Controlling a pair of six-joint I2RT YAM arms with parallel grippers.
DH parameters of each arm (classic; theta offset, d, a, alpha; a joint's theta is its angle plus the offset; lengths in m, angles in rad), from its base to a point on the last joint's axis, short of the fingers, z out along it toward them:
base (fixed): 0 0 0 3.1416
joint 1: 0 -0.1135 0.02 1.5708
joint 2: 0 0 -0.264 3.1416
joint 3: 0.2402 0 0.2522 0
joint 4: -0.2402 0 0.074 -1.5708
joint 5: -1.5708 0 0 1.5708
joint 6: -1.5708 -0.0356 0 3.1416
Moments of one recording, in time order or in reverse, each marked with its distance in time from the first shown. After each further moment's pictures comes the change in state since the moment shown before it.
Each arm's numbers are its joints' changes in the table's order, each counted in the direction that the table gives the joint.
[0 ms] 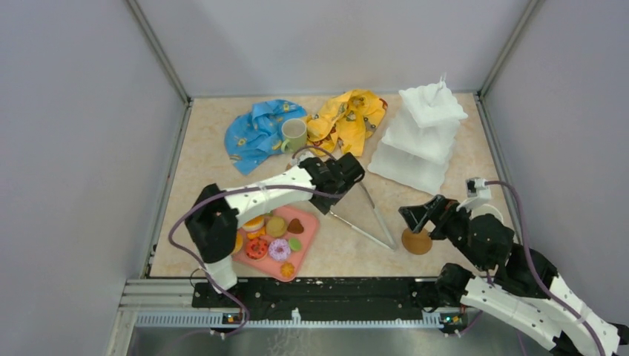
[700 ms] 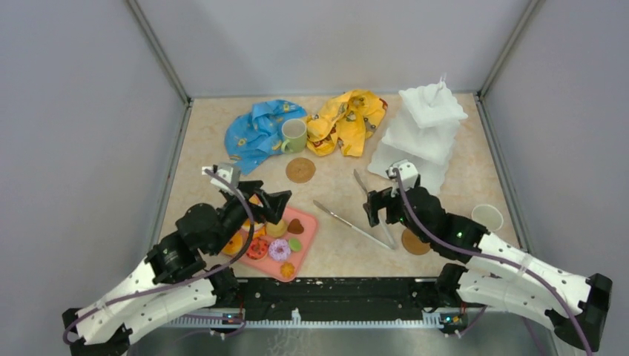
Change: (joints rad) left arm -0.002 -1.296 -0.658 0.542 0.051 -1.340; right arm 0.000 0.470 -0.078 0.406 0.037 0.511
